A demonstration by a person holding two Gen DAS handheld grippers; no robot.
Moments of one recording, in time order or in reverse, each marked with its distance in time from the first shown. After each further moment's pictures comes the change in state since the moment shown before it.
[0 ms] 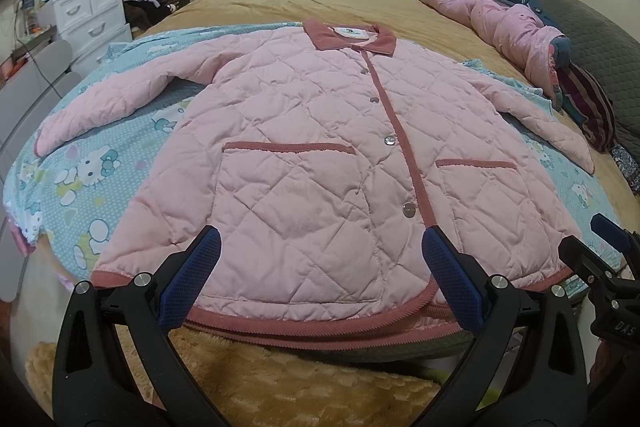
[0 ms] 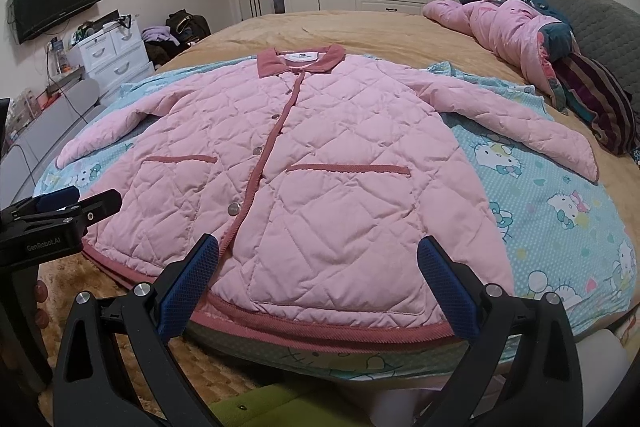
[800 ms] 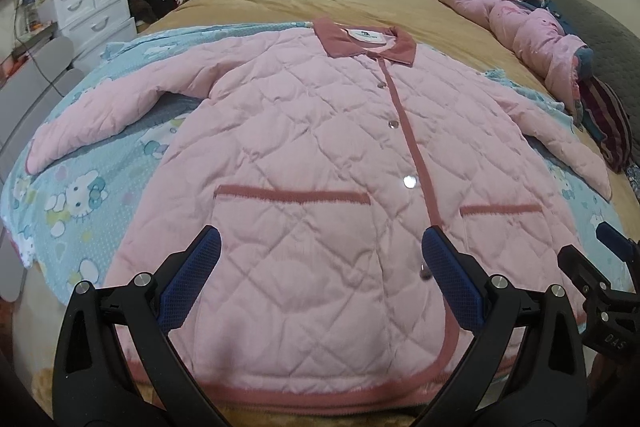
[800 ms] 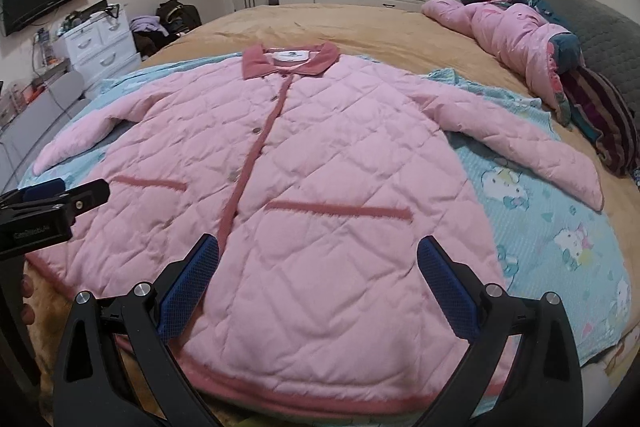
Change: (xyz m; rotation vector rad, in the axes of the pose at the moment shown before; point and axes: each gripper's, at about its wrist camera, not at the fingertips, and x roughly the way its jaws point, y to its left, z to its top) left arm 0.049 0.001 0.057 -0.030 0.030 0.040; right arm 0.060 -0.011 0.055 -0.025 0.029 -0.048
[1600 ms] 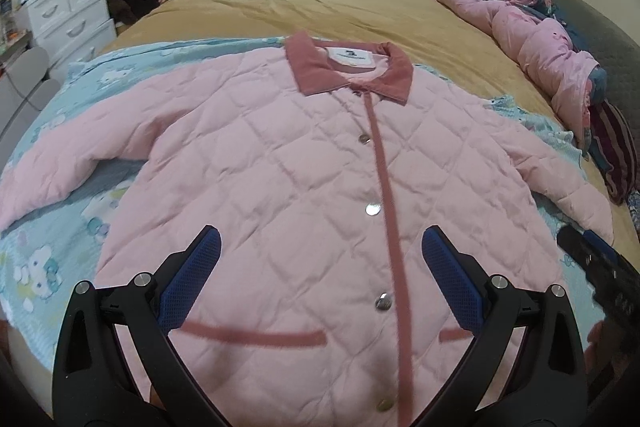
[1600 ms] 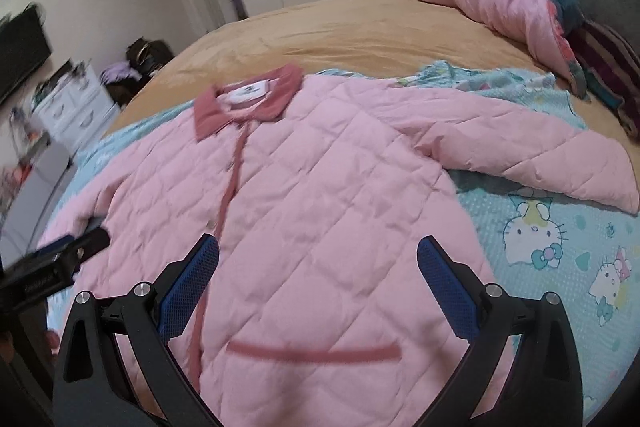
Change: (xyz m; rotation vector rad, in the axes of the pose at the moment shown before) left arm 0.077 -0.038 0.103 0.003 0.033 -0.037; right arm 0.091 -0.083 0.100 0.250 0.015 0.050
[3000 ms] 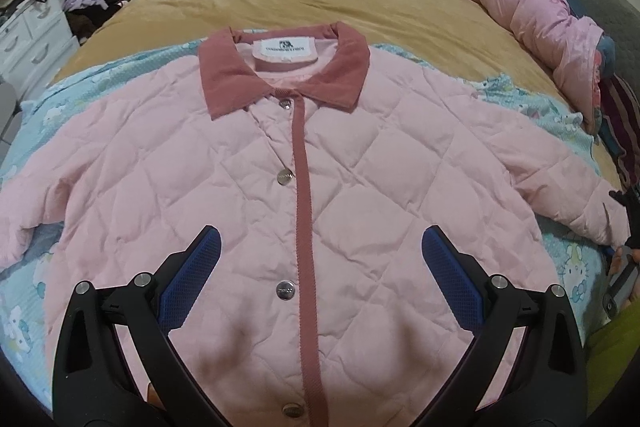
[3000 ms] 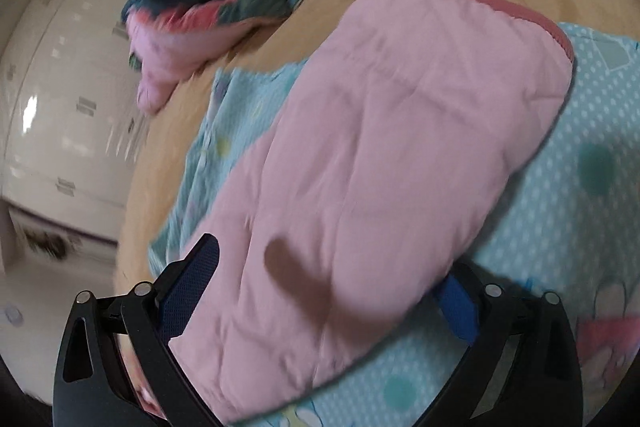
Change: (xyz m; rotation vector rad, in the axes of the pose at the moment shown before) left arm 0.084 -0.086 0.055 0.086 0.072 0.002; right arm 0.051 -0.392 0.001 1.089 -0.222 -0.155
